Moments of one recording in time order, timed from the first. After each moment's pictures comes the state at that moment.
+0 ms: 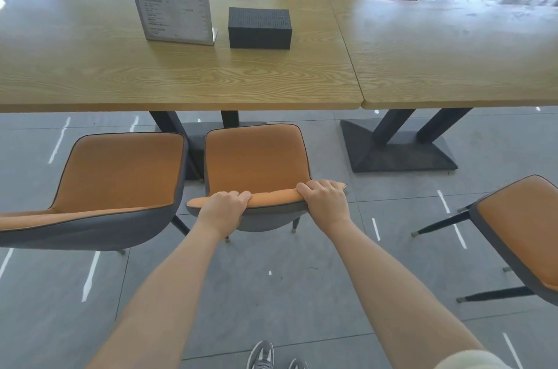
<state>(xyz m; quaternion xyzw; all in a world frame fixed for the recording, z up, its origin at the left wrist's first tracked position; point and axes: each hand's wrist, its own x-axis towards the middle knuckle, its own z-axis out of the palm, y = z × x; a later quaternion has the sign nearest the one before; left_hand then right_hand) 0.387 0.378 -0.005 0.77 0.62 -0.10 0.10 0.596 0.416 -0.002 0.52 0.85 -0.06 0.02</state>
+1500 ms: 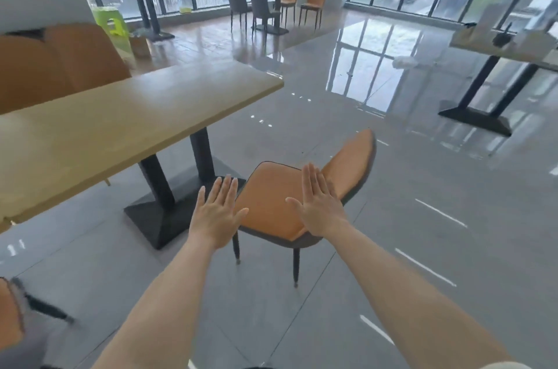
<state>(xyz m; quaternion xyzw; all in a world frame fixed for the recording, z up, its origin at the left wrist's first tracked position) 1.074 0.378 0.066 0.92 0.39 0.03 0.03 1.261 0.256 0.092 0.84 0.54 -0.07 -0.07</state>
